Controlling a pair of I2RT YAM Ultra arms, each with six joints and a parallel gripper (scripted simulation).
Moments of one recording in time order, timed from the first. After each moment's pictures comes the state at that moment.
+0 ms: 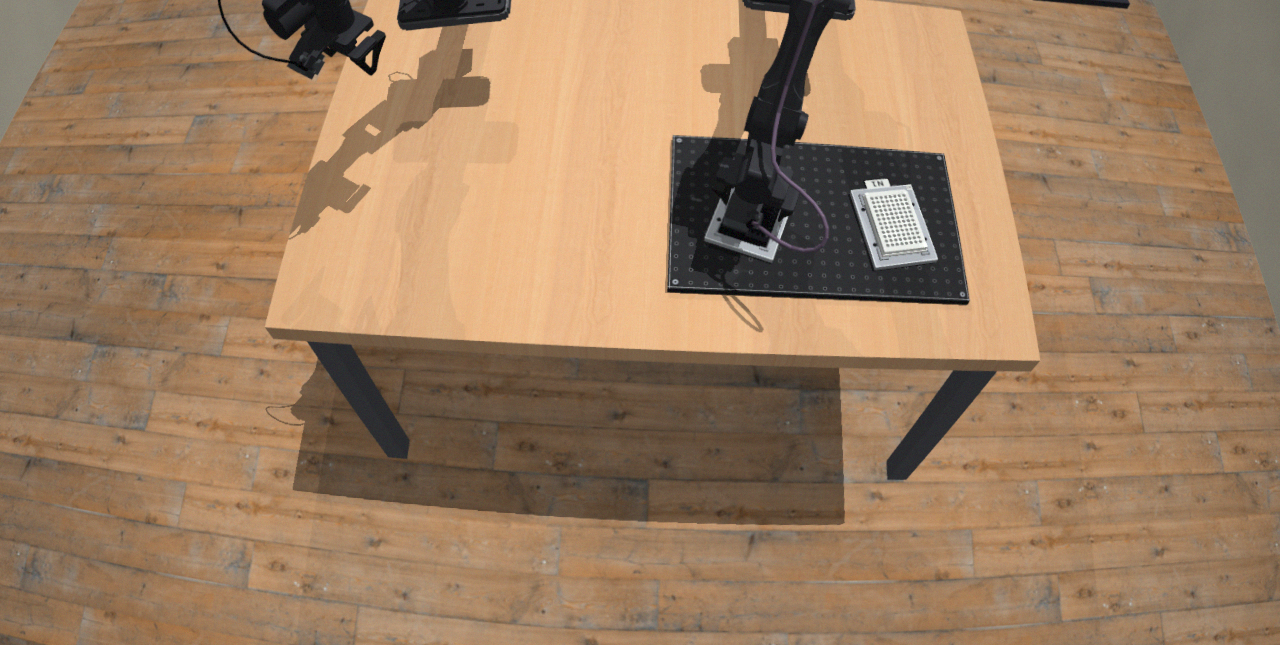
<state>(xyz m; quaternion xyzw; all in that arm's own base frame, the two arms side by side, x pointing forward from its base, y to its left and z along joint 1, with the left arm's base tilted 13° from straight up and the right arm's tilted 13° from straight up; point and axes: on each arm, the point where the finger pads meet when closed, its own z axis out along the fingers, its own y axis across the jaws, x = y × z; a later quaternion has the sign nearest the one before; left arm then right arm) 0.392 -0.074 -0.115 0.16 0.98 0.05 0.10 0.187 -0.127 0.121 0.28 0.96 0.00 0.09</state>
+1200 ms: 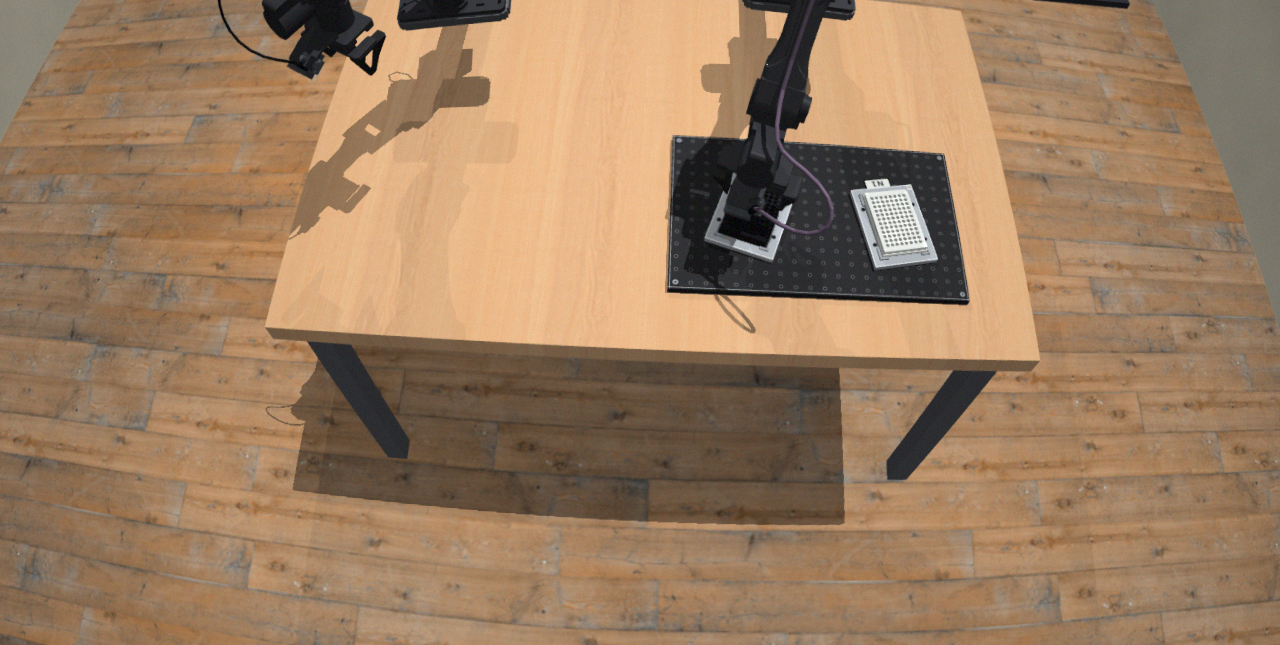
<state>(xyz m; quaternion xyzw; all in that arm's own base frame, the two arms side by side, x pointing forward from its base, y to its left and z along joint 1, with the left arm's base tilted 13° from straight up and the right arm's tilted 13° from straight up) 0.387 -0.079 -0.079 0.16 0.98 0.05 0.11 0.187 -0.127 0.121 0.28 0.96 0.00 0.09</state>
